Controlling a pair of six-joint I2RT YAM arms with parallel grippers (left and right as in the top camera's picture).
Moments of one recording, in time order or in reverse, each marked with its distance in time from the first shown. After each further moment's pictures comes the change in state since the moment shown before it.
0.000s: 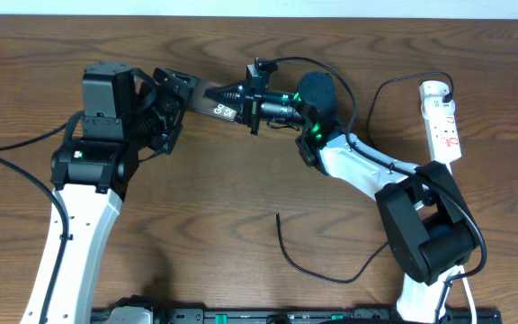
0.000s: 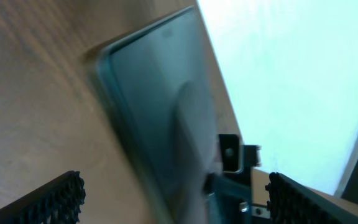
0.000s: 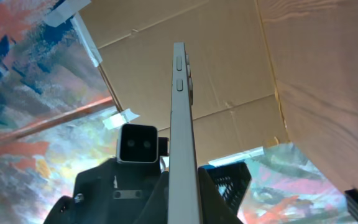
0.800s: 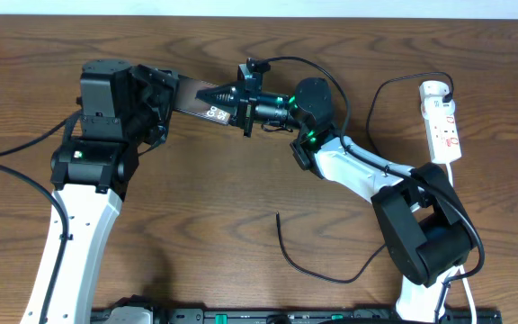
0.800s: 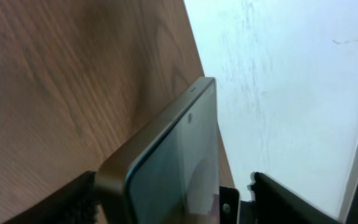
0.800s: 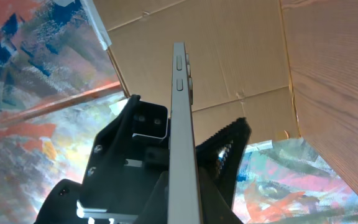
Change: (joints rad) left arm 0.000 0.000 0.000 0.041 -0.173 -0.102; right arm 0.029 0.000 0.000 0.092 0.012 0.029
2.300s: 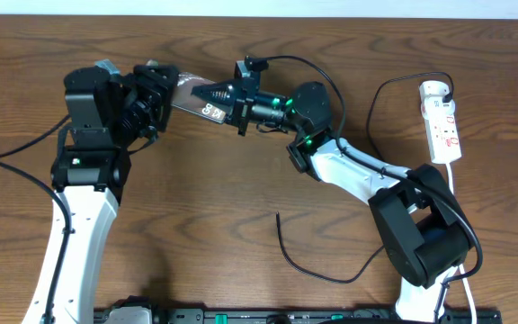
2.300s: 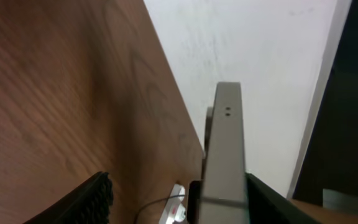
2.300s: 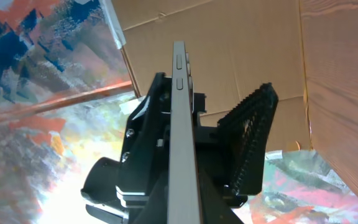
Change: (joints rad) left arm 0.106 0.000 -0.172 0.340 0.286 0.055; right arm 0.023 0.002 0.000 0.063 0.067 0.000
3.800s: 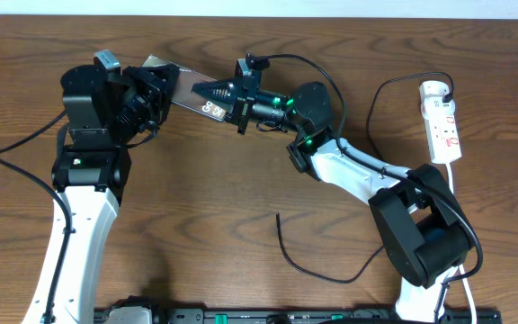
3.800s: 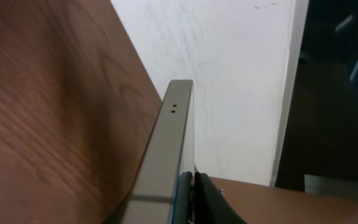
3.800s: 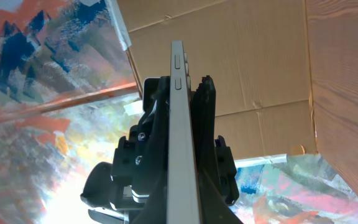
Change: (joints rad) left arm 0.000 0.000 -0.004 0.103 0.034 -0.012; right arm 0.000 0.000 0.000 0.014 0.012 0.005
